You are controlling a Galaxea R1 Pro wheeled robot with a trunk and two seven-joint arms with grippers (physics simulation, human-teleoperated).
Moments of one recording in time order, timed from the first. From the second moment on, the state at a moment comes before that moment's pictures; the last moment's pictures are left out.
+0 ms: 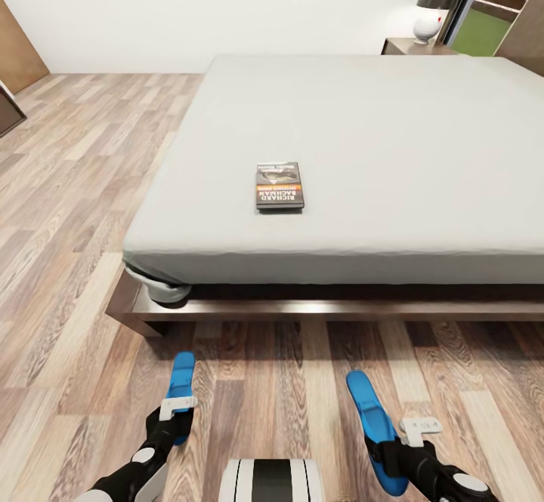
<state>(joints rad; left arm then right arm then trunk) -0.55 0.06 -0.50 -0.24 0.52 -0.32 0.13 0.04 -0.19 0.09 -1.55 -0.28 0.62 -0.03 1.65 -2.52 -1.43</state>
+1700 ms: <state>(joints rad) -0.63 0.07 -0.50 -0.26 0.52 -0.32 0.13 0.04 -0.19 0.08 -1.58 -0.28 0.65 -0.03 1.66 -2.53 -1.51</state>
